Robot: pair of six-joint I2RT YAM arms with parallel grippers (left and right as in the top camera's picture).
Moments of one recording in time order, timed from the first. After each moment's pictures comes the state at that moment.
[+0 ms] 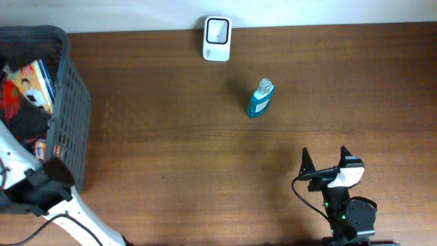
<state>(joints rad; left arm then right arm) 0.56 2.20 2.79 -1.64 0.02 -0.57 0.06 0.01 0.01 -0.08 0.01 0.11</state>
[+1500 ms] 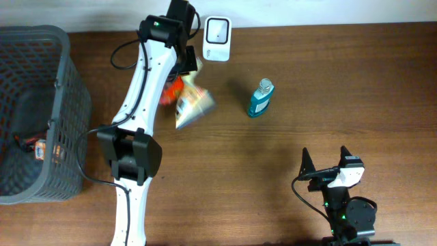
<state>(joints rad) -0.30 2.37 2.48 -1.41 -0.14 -0.43 0.06 0.01 0.01 -0.08 0.01 0.11</state>
